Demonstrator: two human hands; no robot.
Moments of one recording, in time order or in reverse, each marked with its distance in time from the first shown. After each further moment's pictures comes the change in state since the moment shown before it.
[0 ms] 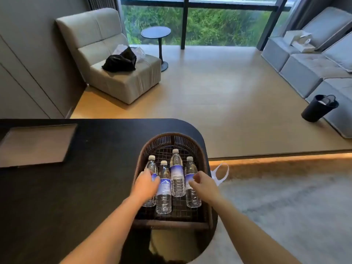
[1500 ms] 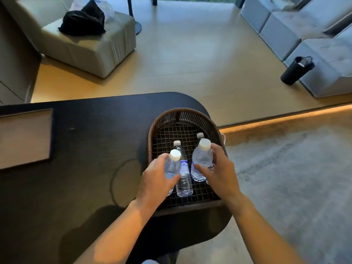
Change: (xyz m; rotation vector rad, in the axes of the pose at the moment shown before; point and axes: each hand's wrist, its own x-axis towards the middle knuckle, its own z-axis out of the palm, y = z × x) left_hand -0.024 -0.039 -0.050 -0.139 -0.046 0.434; right_hand -0.046 -0.061 0.055 0.086 0.410 -0.197
